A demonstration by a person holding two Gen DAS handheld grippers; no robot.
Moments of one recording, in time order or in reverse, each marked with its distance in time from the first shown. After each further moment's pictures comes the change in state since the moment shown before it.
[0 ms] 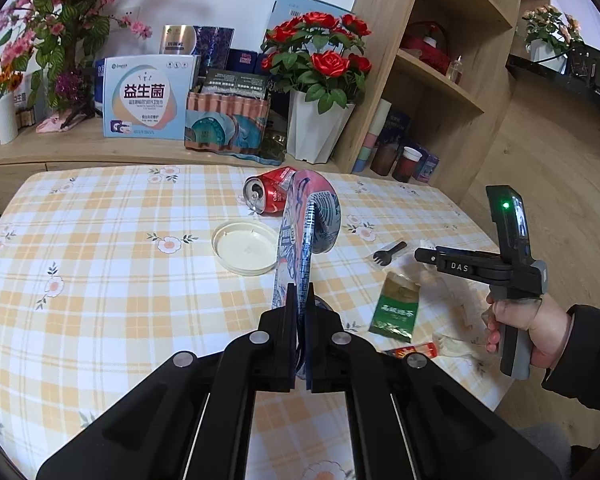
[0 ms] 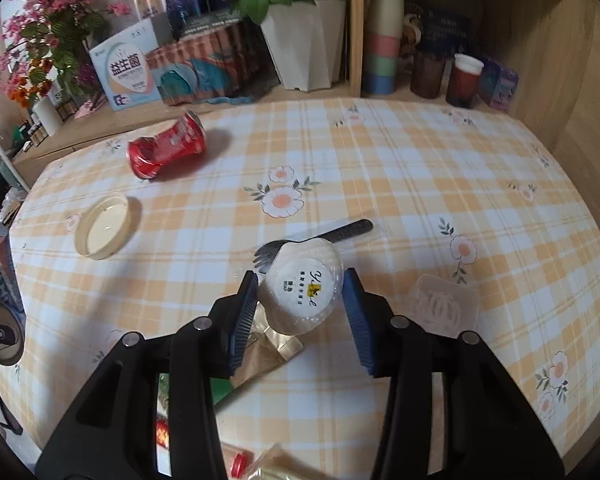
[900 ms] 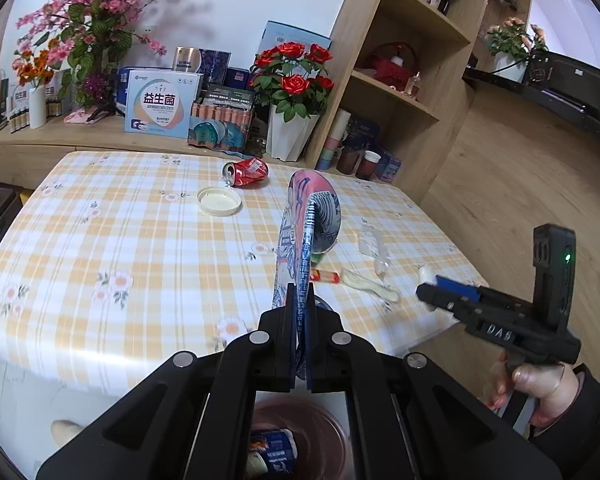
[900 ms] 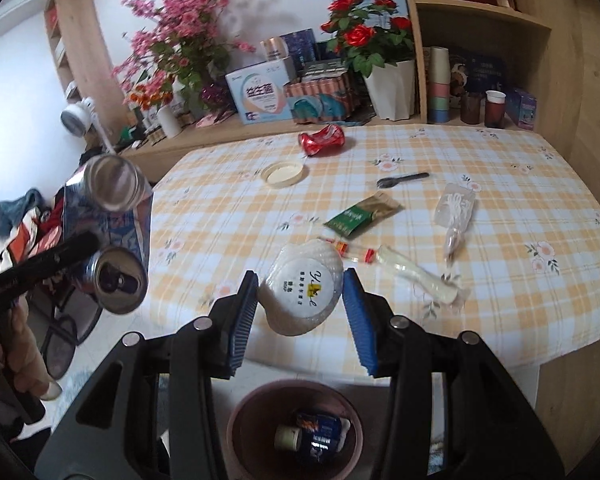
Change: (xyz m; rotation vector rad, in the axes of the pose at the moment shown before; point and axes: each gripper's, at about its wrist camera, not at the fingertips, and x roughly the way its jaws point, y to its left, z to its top) left arm -0.179 -0.104 -0.092 -0.062 -0.042 -0.003; right arm -0.238 0.035 -0.169 -0.092 -0.130 0.298
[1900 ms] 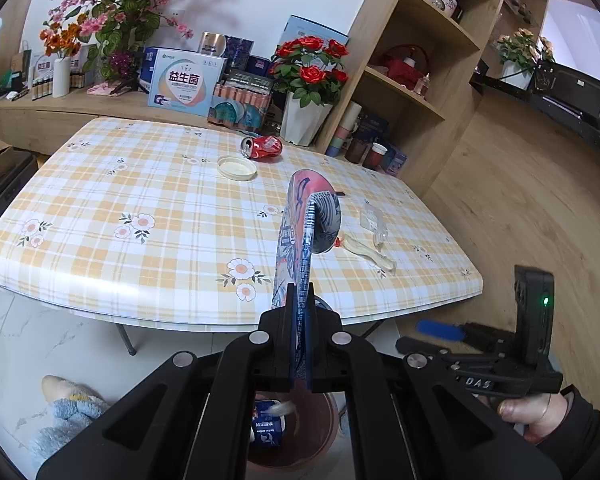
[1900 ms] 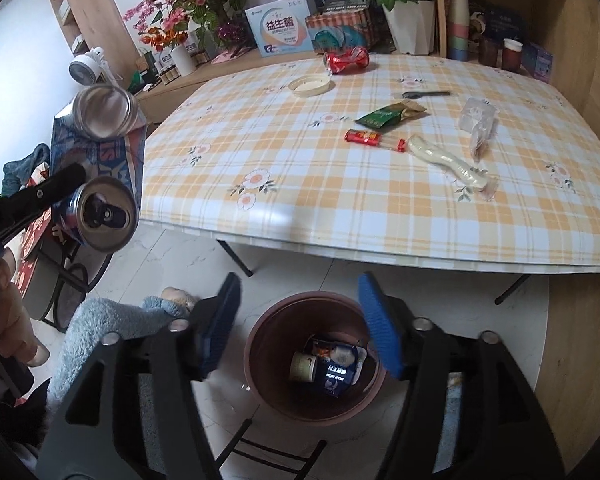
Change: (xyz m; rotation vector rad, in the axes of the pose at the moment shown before) left arm -0.044 0.002 -0.051 -0.072 0.023 0.019; right arm -0.009 0.029 -0.076 -0.012 0.189 0.029
